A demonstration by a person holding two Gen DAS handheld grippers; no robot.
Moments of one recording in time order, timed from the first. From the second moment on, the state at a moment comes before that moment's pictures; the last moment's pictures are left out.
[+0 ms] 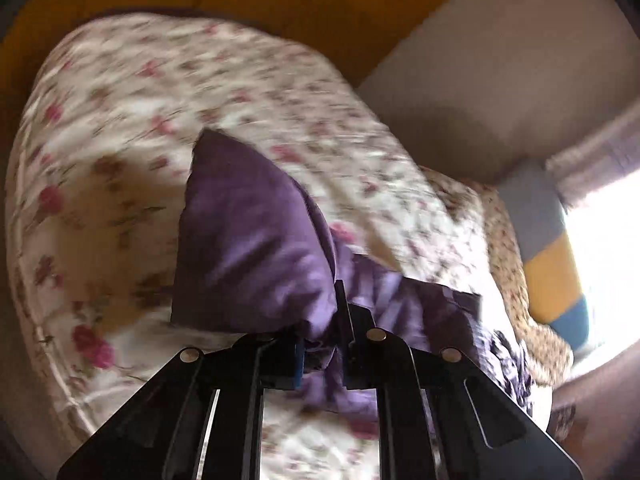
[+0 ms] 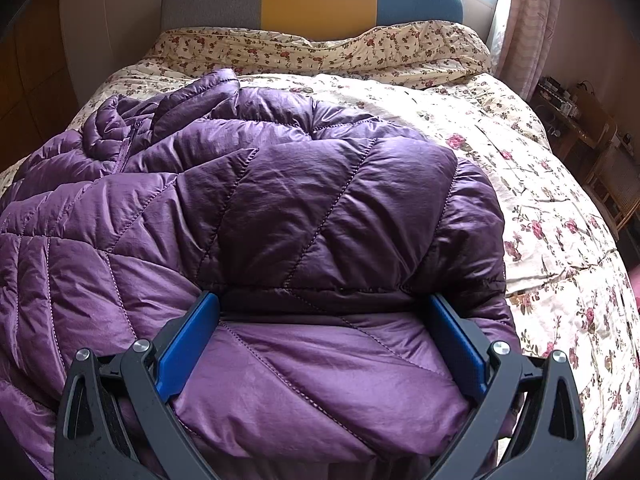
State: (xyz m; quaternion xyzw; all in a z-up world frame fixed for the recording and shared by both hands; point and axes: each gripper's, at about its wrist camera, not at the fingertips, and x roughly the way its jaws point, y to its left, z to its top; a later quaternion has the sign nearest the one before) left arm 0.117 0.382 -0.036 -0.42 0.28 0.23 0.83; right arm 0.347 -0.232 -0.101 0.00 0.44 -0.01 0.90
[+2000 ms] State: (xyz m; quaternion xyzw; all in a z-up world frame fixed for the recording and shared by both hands) left arm 0.248 0.122 -0.010 -0.23 0.37 -0.09 0.90; right arm 0.326 -0.162 -0.042 0.17 0.43 0.21 0.86
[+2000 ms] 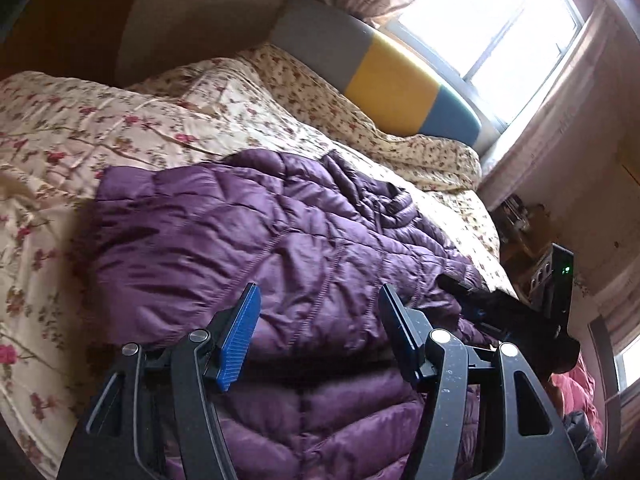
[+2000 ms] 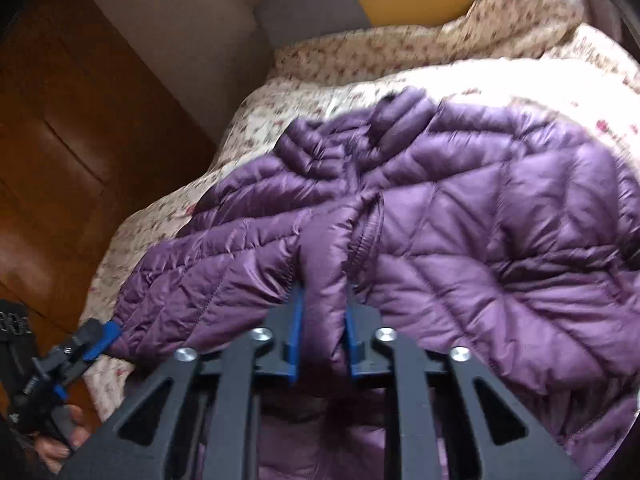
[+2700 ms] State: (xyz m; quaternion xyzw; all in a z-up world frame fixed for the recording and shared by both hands) left arm 0.269 0.133 -0.007 -0.16 0.36 -0.07 0.92; right arm 0.331 -0.256 -0.056 0.11 0.42 0.04 0.90
